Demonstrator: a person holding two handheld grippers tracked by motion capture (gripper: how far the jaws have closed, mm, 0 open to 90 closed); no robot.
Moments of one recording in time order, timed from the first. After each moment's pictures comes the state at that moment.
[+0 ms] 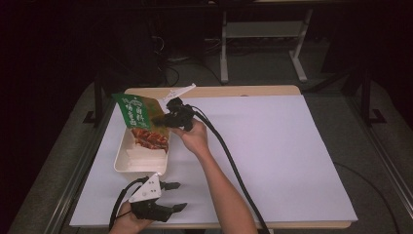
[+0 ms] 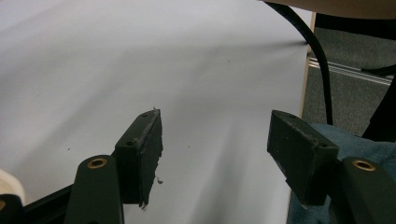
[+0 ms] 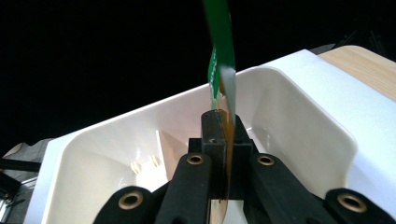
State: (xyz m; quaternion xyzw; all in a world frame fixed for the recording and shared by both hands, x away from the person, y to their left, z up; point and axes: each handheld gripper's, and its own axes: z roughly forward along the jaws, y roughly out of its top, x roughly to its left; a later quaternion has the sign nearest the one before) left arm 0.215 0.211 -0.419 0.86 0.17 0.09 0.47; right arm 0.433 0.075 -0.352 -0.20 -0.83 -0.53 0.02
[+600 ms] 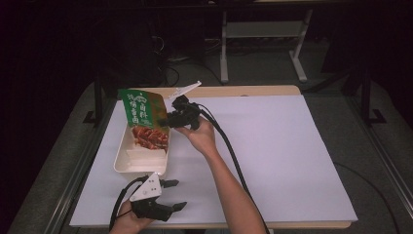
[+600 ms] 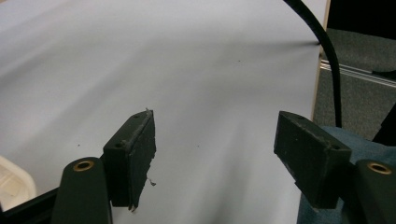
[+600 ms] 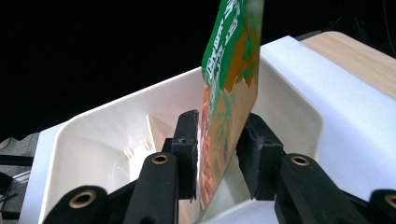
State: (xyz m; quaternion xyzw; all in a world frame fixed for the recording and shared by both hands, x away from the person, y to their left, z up) left arm 0.218 0.211 -0.421 0.86 0.19 0.10 0.47; right arm 0.431 0.055 -0.344 -0.22 -0.84 -0.50 0.01
